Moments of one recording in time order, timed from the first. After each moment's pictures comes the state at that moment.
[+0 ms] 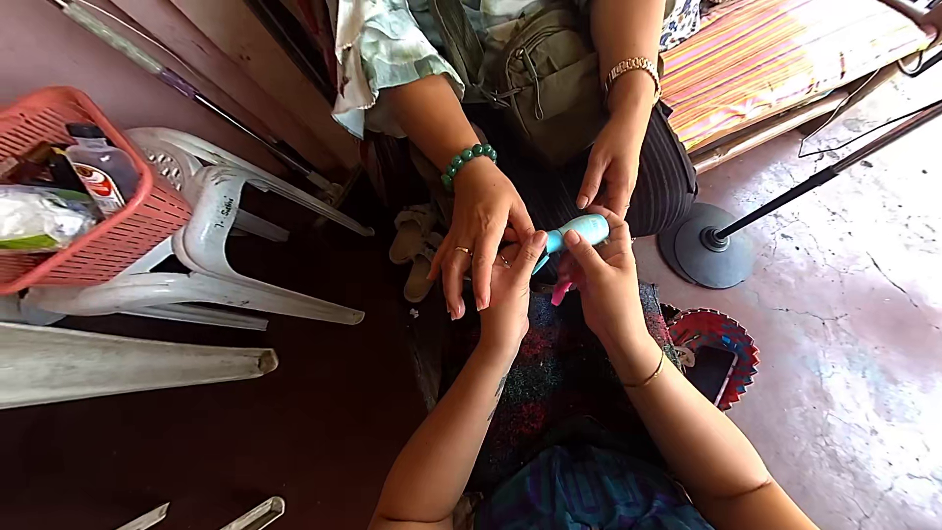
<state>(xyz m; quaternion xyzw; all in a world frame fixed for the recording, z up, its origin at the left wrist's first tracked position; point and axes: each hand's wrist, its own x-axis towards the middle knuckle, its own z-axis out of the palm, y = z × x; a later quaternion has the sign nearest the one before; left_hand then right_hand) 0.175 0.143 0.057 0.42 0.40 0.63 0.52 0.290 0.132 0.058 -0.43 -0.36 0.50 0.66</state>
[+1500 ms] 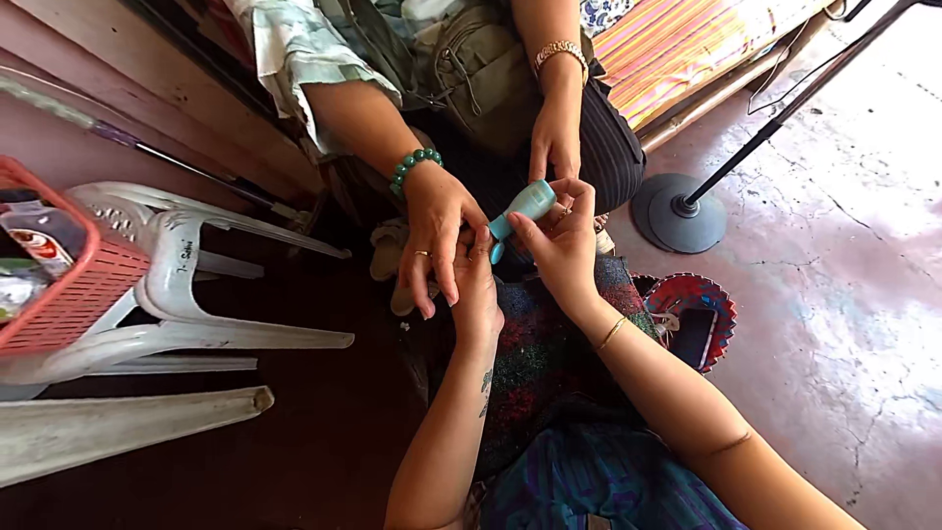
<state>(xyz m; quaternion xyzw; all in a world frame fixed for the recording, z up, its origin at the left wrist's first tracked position) 0.177 0.144 0.051 0.40 0.43 0.62 0.52 0.285 0.131 0.060 -0.43 -0.51 0.30 0.68</state>
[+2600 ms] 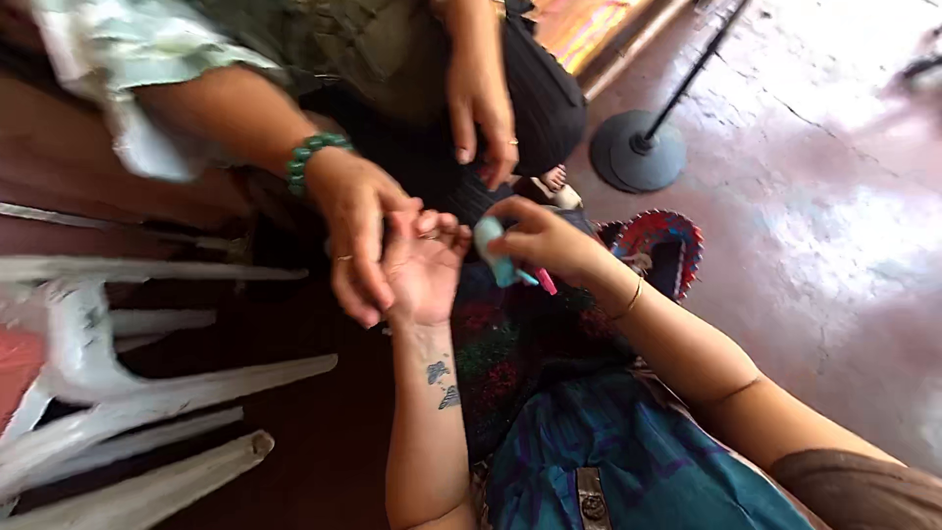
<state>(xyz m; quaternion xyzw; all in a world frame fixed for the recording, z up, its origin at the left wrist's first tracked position) 0.150 0.164 0.040 0.32 0.19 0.51 0.78 0.338 0.103 0.057 -0.51 -0.48 0.57 0.43</state>
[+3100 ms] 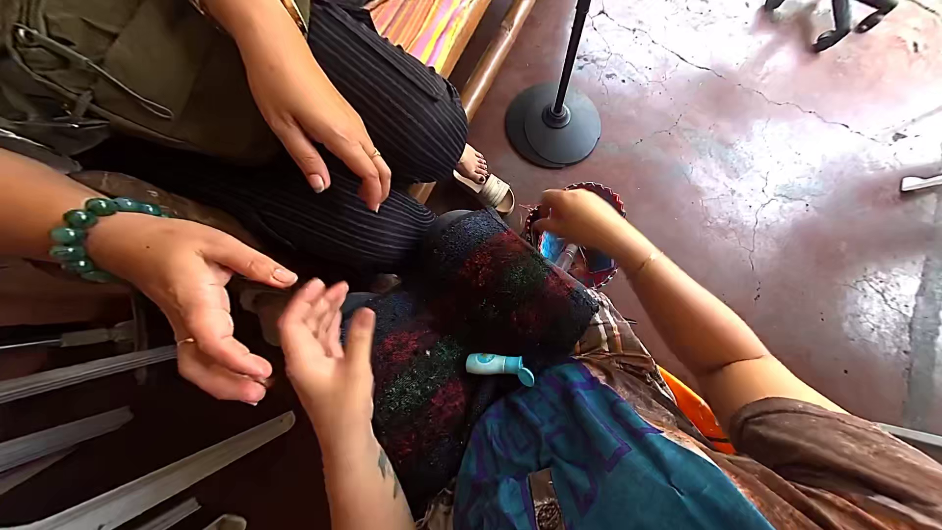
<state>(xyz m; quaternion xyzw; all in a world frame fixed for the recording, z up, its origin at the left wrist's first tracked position) 0.110 0.124 0.021 0.73 0.40 0.38 0.40 0.476 0.032 0.026 -0.79 -0.51 0.31 0.13</state>
